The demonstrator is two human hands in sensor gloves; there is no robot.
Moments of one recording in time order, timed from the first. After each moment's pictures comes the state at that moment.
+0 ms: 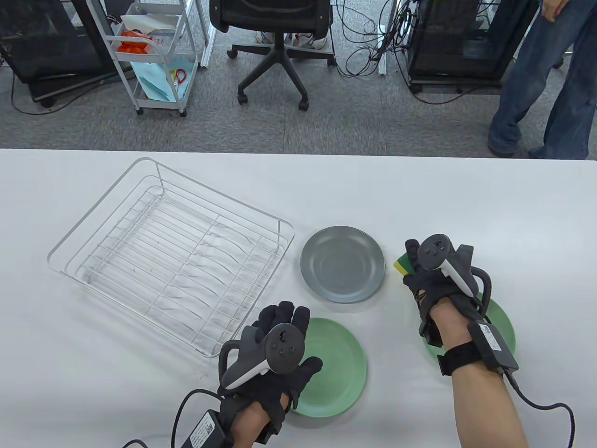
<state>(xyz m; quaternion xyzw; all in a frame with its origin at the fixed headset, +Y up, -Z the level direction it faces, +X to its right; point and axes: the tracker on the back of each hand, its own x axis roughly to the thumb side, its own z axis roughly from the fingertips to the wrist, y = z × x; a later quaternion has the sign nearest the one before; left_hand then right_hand) -0.087 -0.693 -0.180 -0.17 -0.17 0.15 0.96 0.245 -0.730 -0.322 -0.12 0.14 0.97 0.12</state>
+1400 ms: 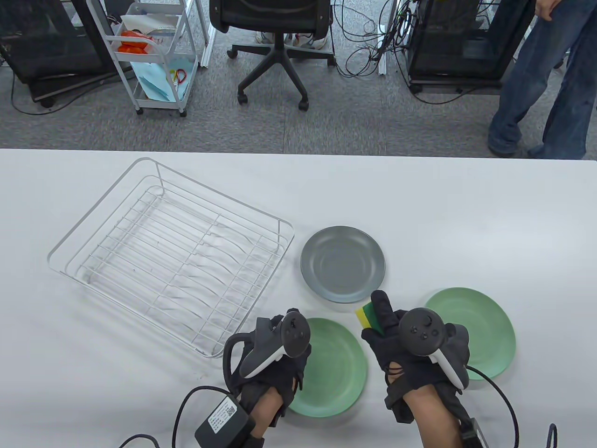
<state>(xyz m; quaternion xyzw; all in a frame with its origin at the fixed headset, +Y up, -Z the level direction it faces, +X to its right) -0.077 -0.726 -0.206 -0.17 -0.06 0.05 0.98 0.175 -0.707 -0.193 -0.04 0.08 0.96 0.25</state>
